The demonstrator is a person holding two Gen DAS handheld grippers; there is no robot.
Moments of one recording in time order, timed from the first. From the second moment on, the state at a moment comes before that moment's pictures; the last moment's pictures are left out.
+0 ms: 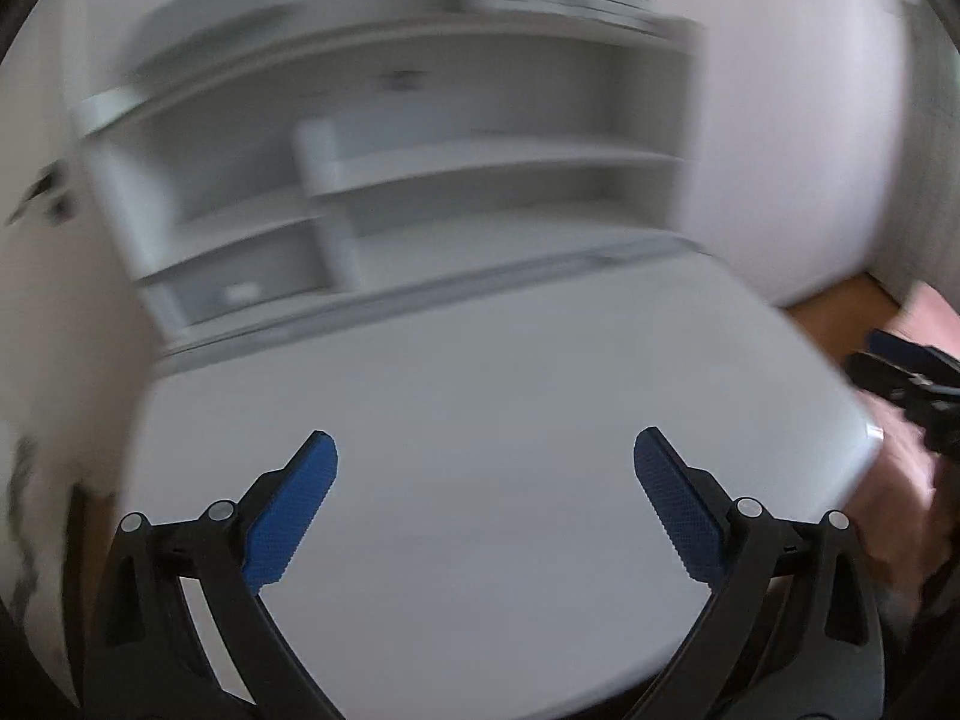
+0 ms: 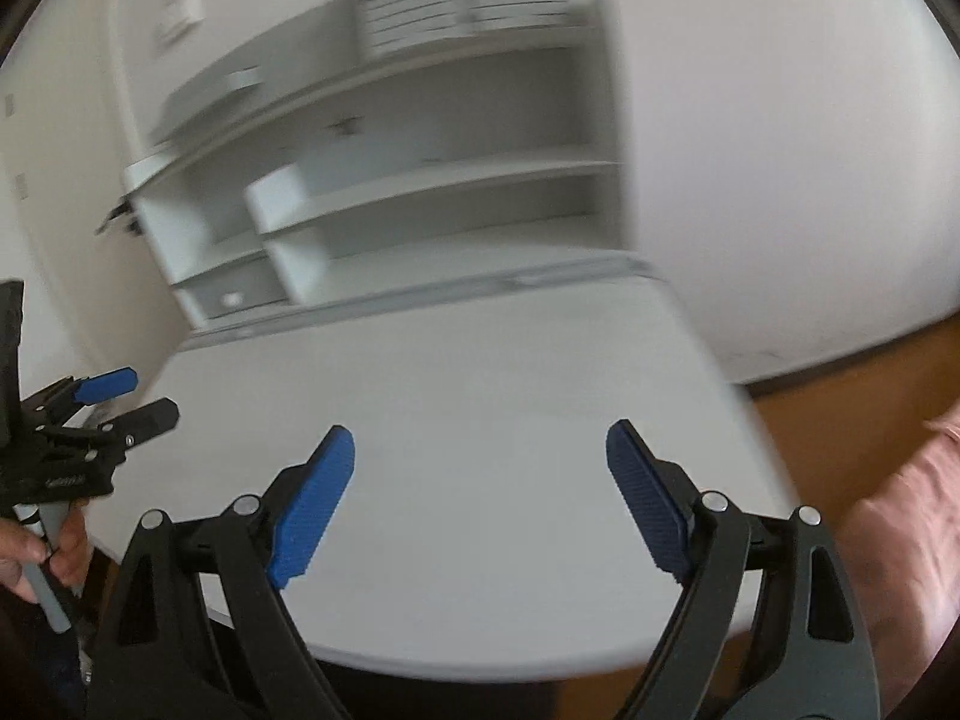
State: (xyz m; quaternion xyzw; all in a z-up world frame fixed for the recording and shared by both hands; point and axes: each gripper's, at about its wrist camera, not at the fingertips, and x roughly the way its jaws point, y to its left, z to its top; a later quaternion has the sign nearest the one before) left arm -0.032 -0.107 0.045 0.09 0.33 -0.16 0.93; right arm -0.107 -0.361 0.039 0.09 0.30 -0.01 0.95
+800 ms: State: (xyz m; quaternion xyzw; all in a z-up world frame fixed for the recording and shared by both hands) left arm -0.040 -0.010 0.027 0.05 0.32 -0.10 0.94; right arm -0.087 -0.297 0.057 0.02 0.28 0.01 0.96
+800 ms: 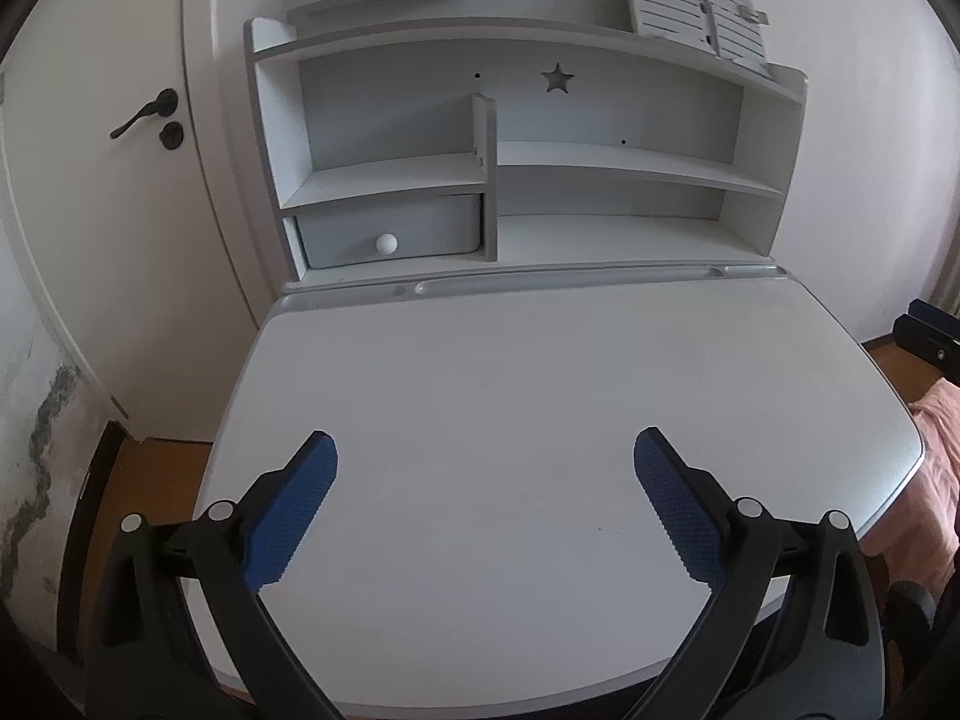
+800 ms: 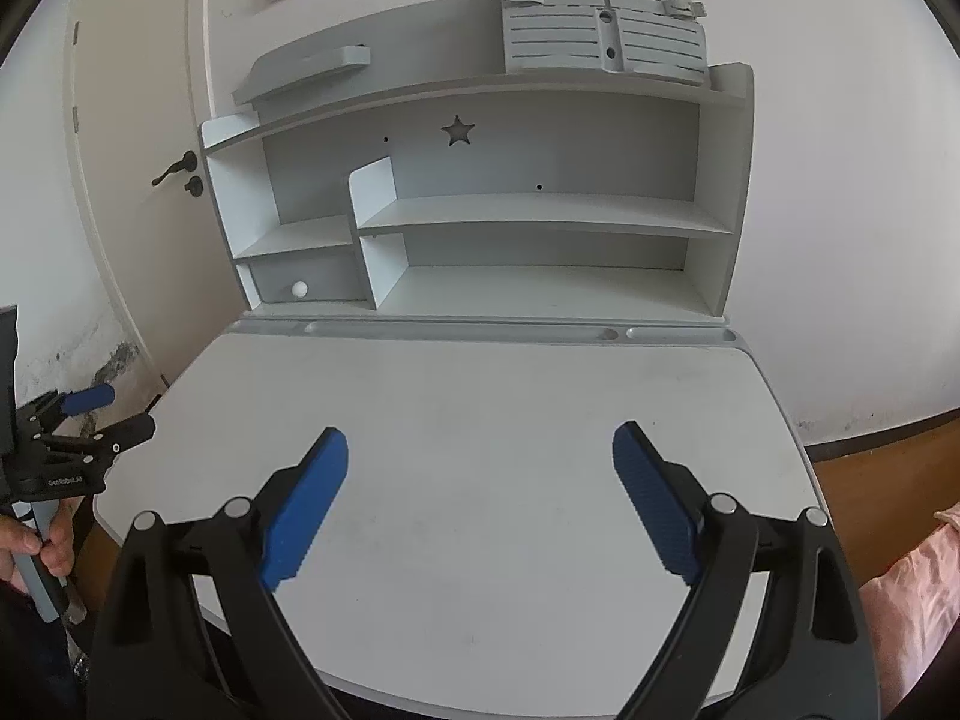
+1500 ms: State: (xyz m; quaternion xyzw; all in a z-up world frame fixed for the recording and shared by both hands) left arm -0.041 -0.025 0.013 0.06 0.34 -0.11 0.93; right arm -0.086 -0.307 0.045 0.03 0.30 0.01 0.95
